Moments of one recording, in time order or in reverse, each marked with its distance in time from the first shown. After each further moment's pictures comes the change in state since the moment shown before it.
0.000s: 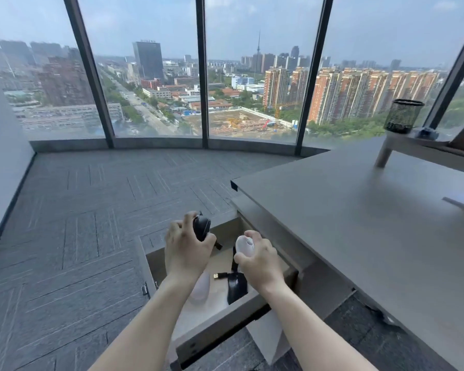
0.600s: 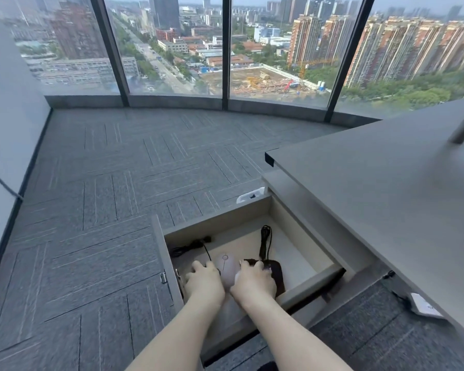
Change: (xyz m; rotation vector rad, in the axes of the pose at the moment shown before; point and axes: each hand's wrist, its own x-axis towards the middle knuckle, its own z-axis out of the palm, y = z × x) left_hand 0.010 -0.126 0.093 0.664 -0.628 -0.307; right_hand 0.042 0.047 0.139 -0.674 -0.383 0.248
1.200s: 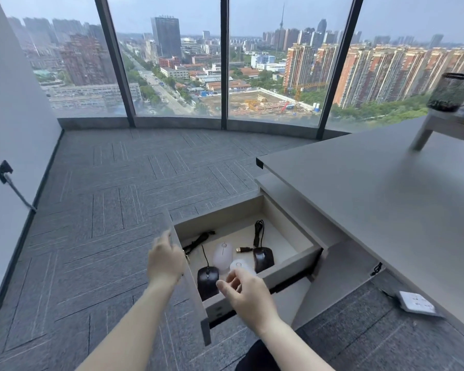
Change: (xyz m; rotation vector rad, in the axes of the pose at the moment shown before) left_hand -0.072 -0.079 -0.046 -0.799 0.540 0.059; right_hand -0.134 0.034 0.004 0.568 0.213 -0.457
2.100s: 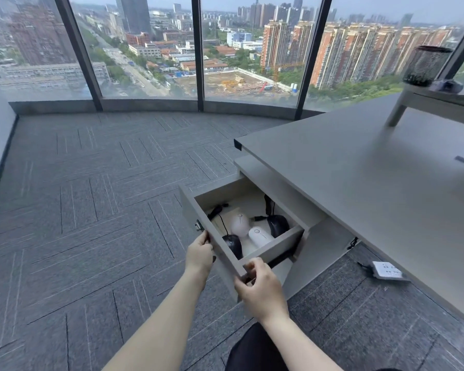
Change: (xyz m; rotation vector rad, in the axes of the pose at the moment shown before) left_hand -0.024 0.022 0.105 -0.609 -0.485 -0.308; right_hand -0.006 0.063 -0.009 -0.068 0.199 0.221
